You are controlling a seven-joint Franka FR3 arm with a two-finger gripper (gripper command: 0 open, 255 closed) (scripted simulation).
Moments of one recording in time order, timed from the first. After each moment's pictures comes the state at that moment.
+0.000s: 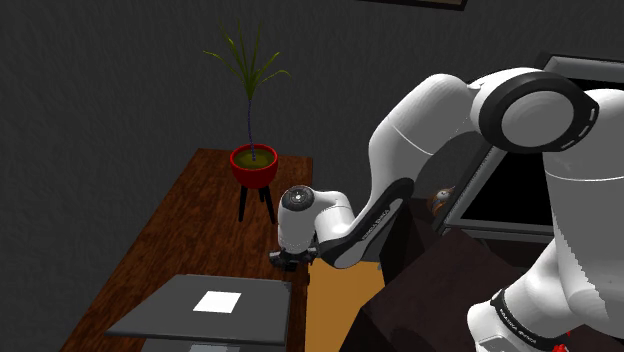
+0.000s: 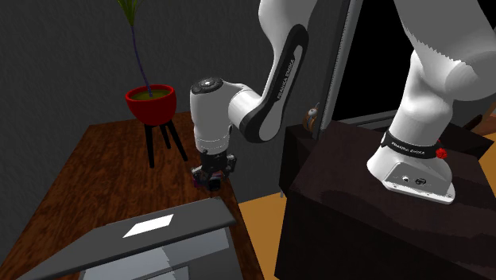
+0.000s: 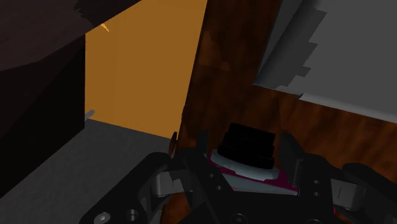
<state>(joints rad) 0.25 0.64 0.33 -2.11 -0.69 2.68 1.59</state>
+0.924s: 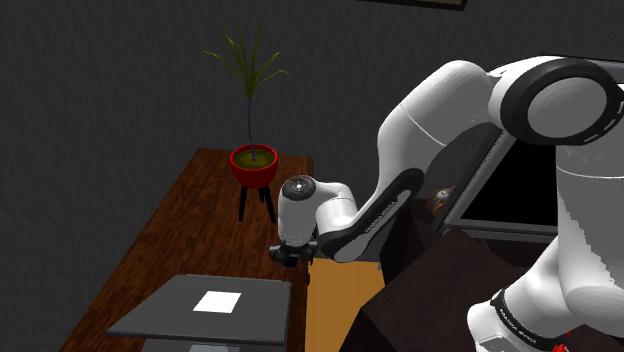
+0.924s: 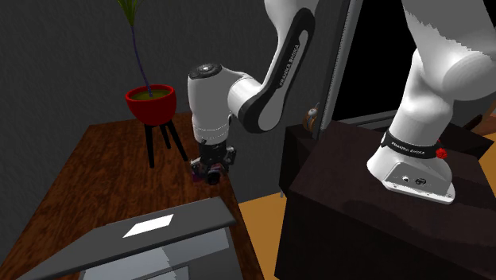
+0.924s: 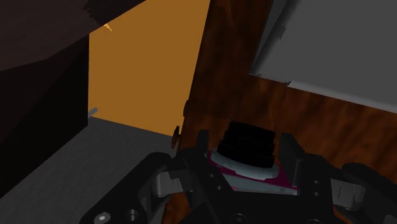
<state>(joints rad) 0.21 0.56 0.38 -2.14 -0.64 2.64 1.55</state>
